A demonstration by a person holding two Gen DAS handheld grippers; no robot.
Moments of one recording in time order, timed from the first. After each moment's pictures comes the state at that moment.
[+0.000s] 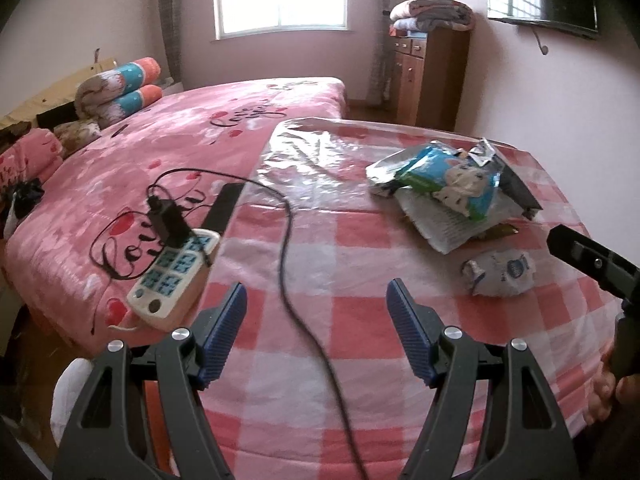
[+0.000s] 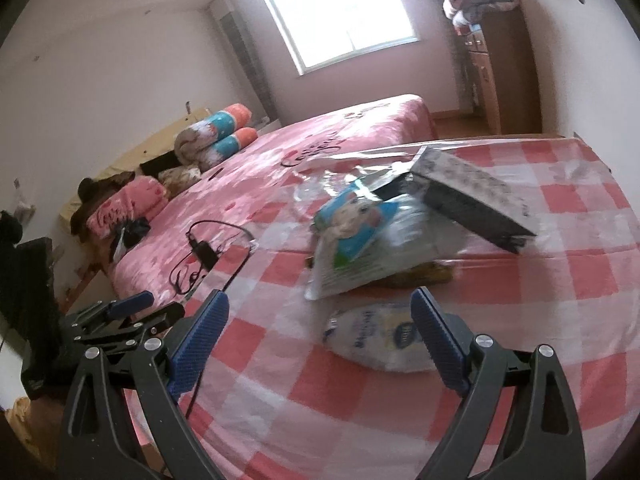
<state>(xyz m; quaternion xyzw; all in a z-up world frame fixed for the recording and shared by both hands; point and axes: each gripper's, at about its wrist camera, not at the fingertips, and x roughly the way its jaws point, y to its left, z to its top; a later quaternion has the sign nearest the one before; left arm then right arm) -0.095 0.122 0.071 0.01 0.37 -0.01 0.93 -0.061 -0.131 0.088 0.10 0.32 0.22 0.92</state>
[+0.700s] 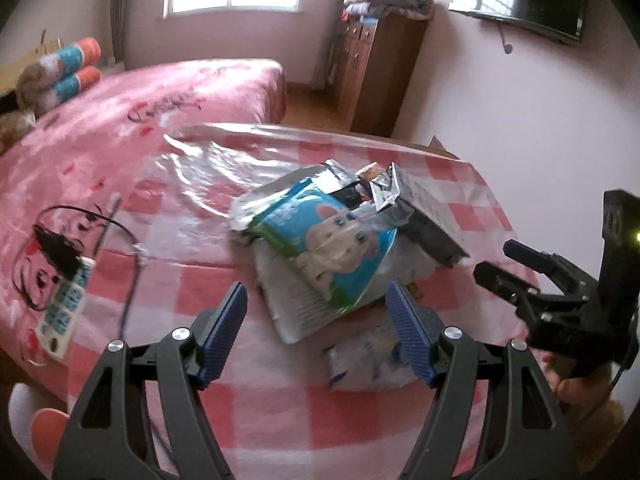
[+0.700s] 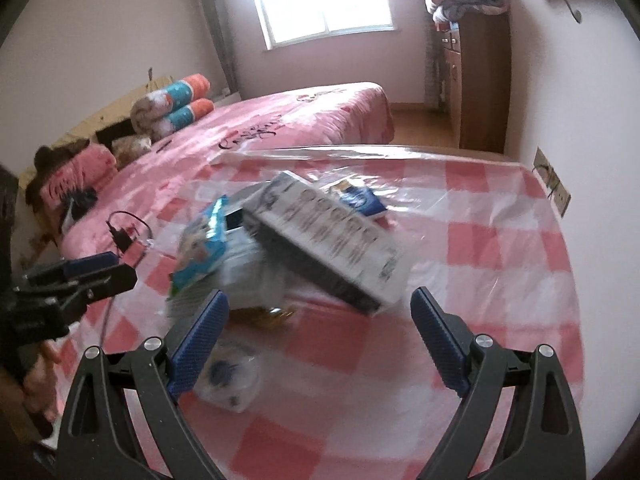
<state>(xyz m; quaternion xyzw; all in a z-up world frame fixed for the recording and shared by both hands) -0.007 0.022 0.088 -0.05 0.41 -0.11 0.90 0.015 -0.215 0.096 0.01 0.36 0.16 0.92</state>
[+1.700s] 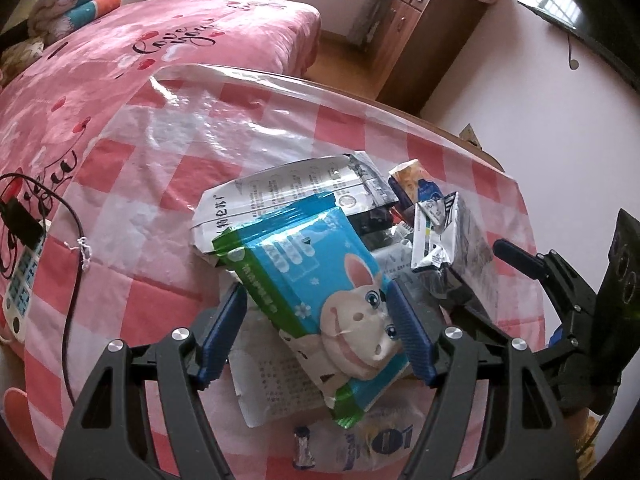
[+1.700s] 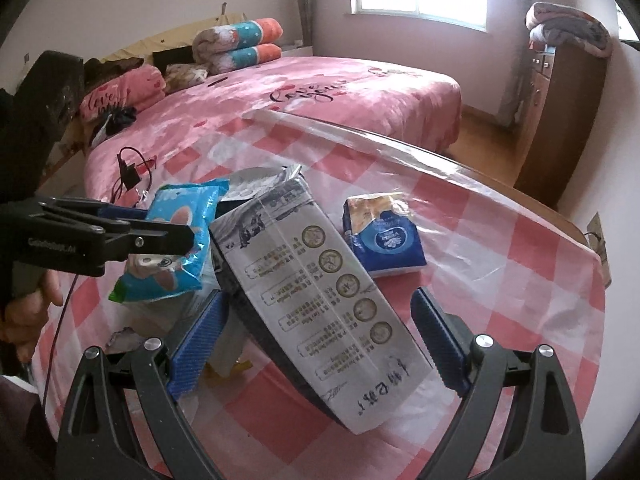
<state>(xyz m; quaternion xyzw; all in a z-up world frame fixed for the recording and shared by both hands) 0.084 0.012 0.055 -0.11 0.50 -0.06 0.85 0.103 -0.190 0.074 -0.11 0.39 0.28 0.87</state>
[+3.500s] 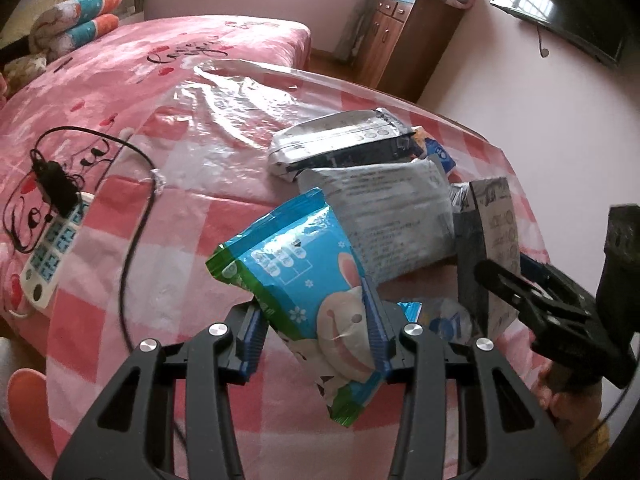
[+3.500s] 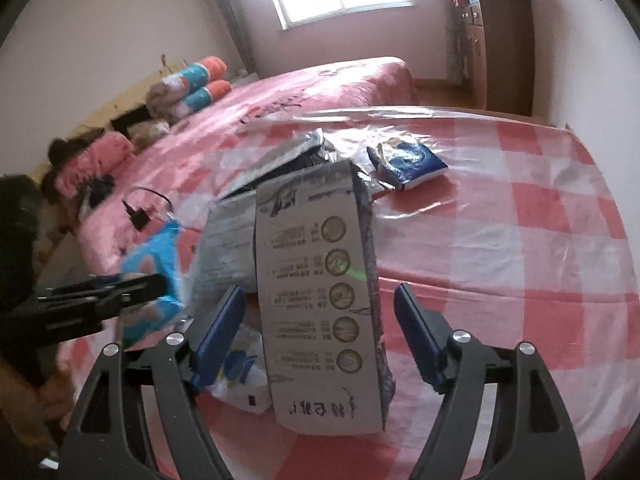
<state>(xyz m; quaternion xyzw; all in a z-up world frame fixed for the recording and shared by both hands) -0.013 0.065 0.041 -0.09 0.46 -0.08 0.88 0.016 -0.169 0.057 0.02 0.40 0.19 0.90</state>
